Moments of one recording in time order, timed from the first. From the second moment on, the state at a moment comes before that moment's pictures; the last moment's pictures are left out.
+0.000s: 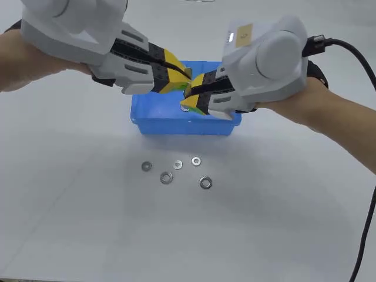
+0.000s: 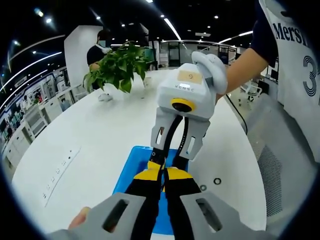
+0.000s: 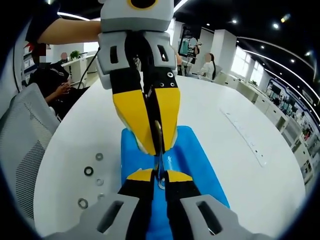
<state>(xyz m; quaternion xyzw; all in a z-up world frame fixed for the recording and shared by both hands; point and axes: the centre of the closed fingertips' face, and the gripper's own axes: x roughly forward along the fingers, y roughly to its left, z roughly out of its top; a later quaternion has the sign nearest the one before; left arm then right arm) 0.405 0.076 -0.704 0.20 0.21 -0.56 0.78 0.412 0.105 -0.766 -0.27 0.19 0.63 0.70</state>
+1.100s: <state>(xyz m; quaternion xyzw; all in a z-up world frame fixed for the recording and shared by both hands) 0.370 0.070 -0.669 0.21 0.17 -0.57 0.77 0.374 0.103 -0.725 -0.28 0.16 0.64 0.69</state>
